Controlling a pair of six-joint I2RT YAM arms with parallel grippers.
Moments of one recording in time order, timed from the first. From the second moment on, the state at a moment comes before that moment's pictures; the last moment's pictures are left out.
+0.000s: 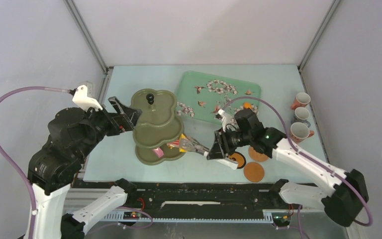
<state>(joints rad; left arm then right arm) -0.49 0.79 1.57 -1.09 -0.17 -0.54 0.69 1.15 0.83 -0.43 -0.66 0.42</state>
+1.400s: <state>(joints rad) -0.49 0.79 1.57 -1.09 -0.18 -0.59 1.06 1.72 1.58 -0.66 -0.24 0.14</state>
